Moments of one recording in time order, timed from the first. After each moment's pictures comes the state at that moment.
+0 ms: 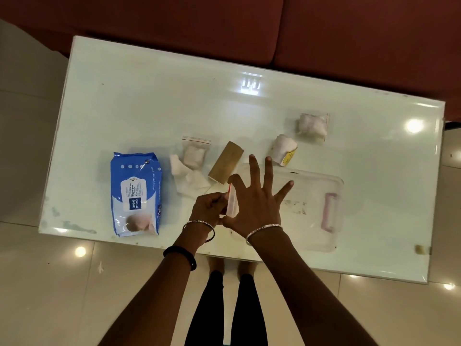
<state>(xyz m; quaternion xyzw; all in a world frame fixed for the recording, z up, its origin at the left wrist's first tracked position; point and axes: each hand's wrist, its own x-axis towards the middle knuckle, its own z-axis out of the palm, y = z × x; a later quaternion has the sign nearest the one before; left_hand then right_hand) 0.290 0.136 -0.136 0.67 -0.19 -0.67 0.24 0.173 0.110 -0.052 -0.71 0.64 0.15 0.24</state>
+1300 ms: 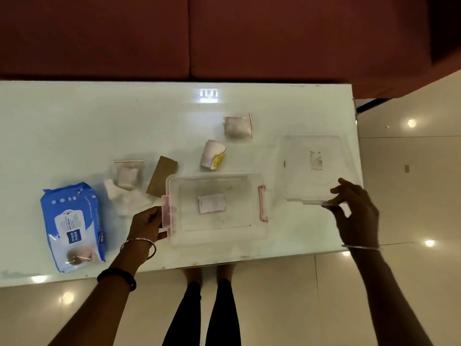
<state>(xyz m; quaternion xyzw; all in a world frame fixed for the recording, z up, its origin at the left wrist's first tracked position) 0.279 0.133 -0.120 0.73 -0.22 -0.62 0.19 -0.142 0.182 -0.024 -0.58 0.77 -0.22 0.17</state>
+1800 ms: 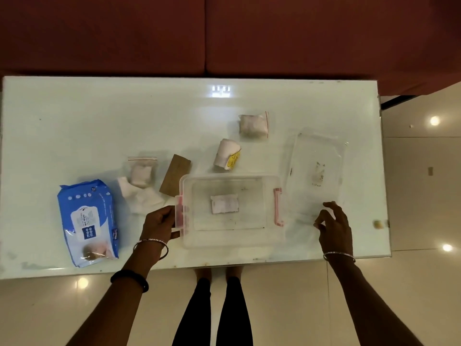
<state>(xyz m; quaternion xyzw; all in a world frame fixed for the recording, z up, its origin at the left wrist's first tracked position) 0.279 0.130 -0.111 0.74 -0.23 -0.61 0.17 -0.122 0.213 -0.128 -0.54 0.82 0.01 0.21</state>
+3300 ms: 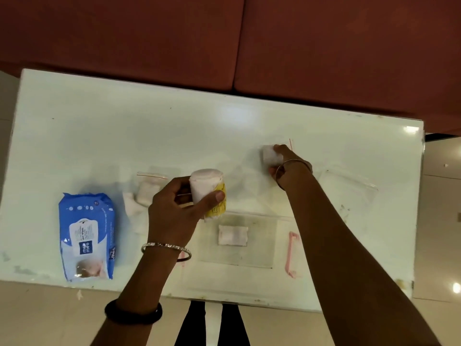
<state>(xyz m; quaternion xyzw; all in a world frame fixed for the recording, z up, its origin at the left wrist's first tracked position) 0.222 0.028 -0.029 0.76 -0.35 -0.48 0.28 0.006 -0.075 -0.130 0.16 0.73 -0.35 0.56</state>
